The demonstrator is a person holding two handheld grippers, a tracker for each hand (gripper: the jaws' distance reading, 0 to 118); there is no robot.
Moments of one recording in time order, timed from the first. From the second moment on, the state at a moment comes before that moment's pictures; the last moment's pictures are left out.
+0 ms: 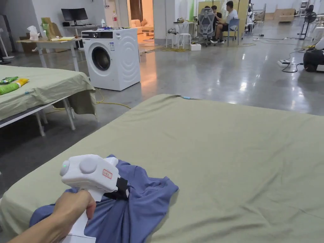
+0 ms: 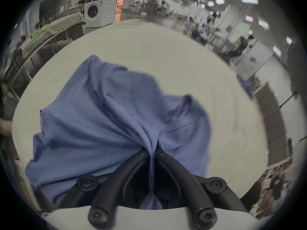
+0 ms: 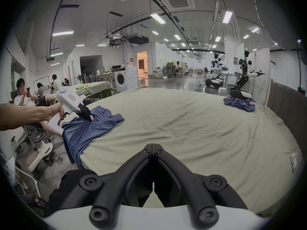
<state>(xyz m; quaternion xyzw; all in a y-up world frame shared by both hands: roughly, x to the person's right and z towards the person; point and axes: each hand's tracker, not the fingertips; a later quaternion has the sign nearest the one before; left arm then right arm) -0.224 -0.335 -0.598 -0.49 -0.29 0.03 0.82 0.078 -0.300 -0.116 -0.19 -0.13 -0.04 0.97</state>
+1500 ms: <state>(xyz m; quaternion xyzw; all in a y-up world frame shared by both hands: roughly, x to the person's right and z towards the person) -0.006 -0.213 -0.308 -0.23 -0.57 0.00 0.79 0.181 -0.280 0.048 -0.11 -0.30 -0.12 0.94</state>
